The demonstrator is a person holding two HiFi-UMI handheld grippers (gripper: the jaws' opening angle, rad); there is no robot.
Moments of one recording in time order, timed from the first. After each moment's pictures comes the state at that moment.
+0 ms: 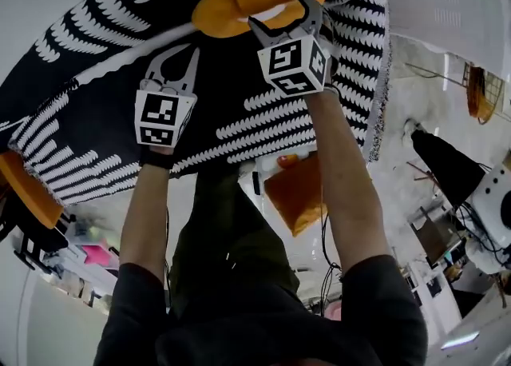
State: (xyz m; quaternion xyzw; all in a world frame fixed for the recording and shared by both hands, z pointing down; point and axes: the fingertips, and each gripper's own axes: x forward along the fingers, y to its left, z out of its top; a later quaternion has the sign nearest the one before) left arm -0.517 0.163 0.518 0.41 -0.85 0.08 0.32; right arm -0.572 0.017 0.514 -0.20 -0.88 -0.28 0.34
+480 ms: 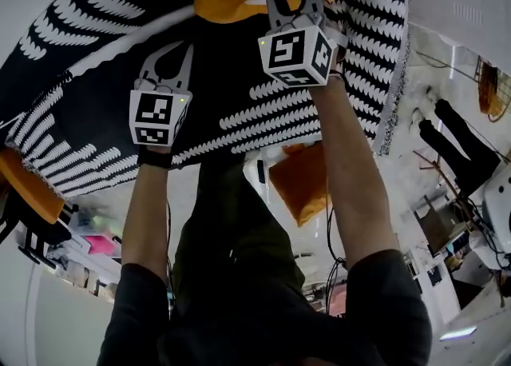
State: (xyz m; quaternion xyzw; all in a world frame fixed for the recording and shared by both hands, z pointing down) left arm -0.518 0.189 0.571 0.39 -0.84 0.07 0.36; right arm -0.600 0.028 0.540 -0.19 -0.88 -0.31 0.31
